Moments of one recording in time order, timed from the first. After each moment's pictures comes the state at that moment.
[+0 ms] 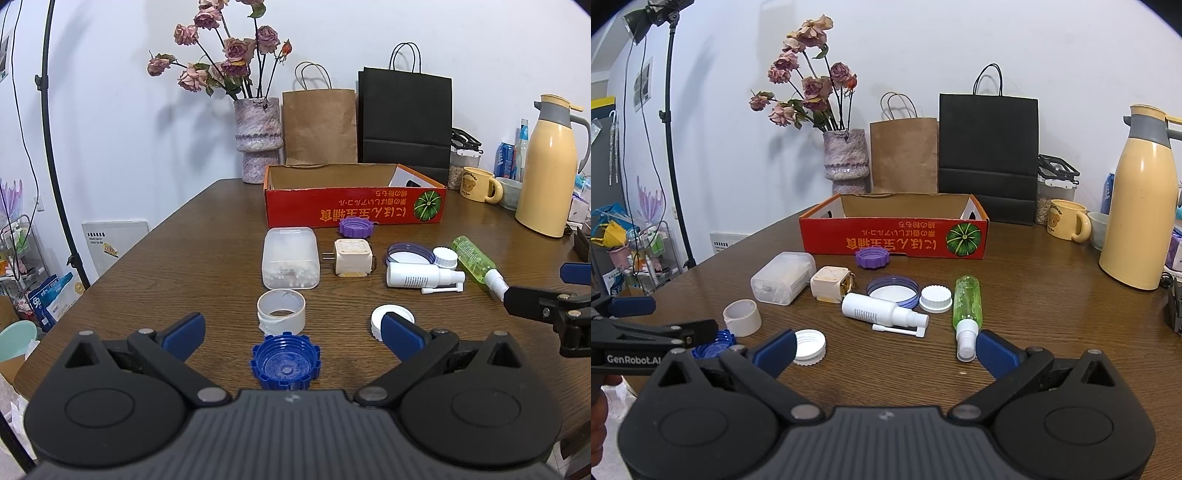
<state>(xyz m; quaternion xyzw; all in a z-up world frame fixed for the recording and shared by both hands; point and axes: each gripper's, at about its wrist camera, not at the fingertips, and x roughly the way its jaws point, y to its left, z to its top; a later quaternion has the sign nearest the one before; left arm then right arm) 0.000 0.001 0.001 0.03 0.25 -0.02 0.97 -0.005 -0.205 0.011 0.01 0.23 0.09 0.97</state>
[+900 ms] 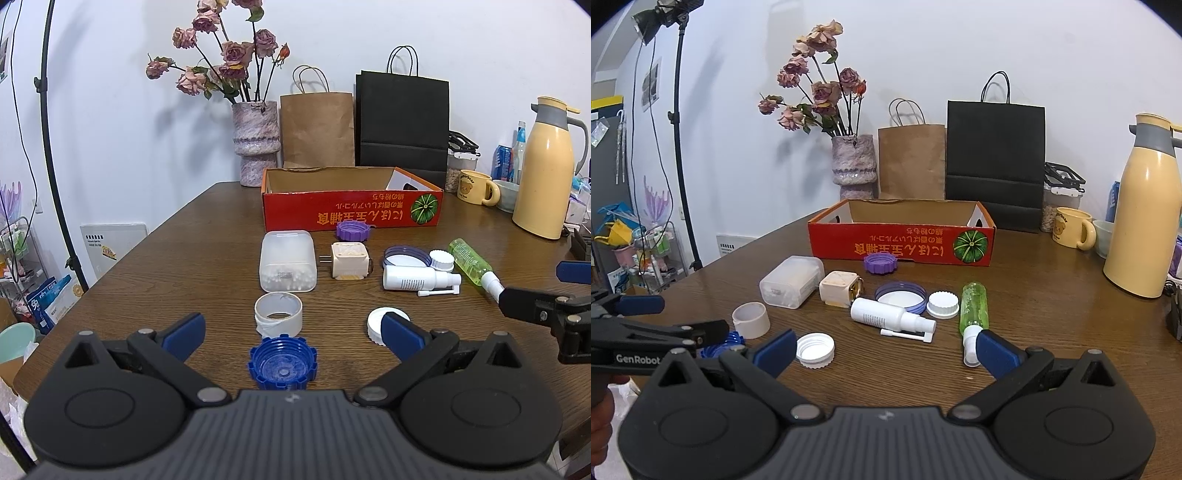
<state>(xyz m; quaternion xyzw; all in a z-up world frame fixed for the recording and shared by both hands) -0.001 0.001 0.003 0.03 0.24 -0.02 0.97 -0.010 -0.200 0.015 0.00 0.22 0.10 0.97</state>
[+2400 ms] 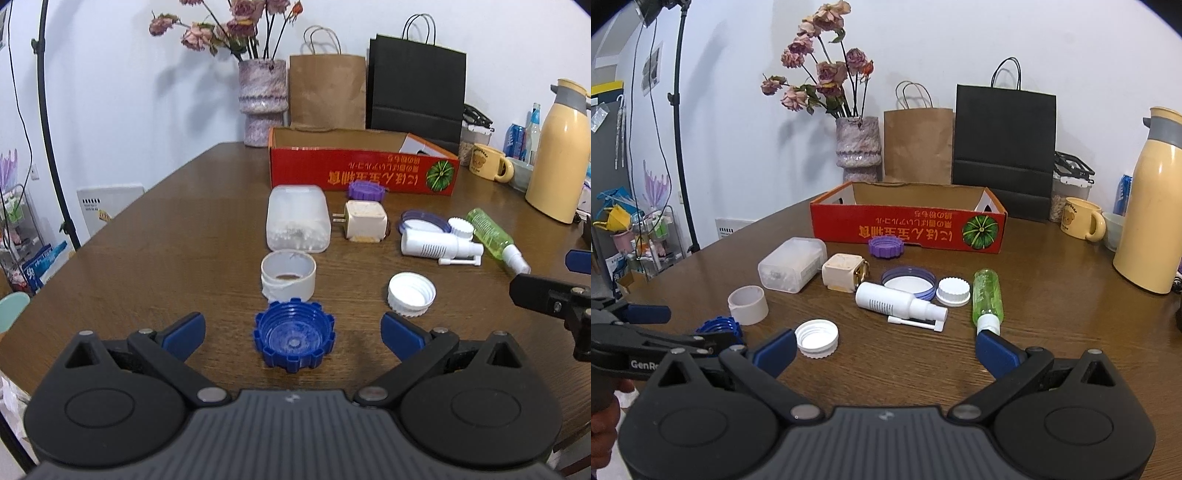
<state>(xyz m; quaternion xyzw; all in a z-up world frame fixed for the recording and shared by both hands) 0.023 0.015 -0.026 0.01 0.30 -0.02 0.95 0.008 -0.185 -0.001 -0.01 0.24 0.10 0.96</state>
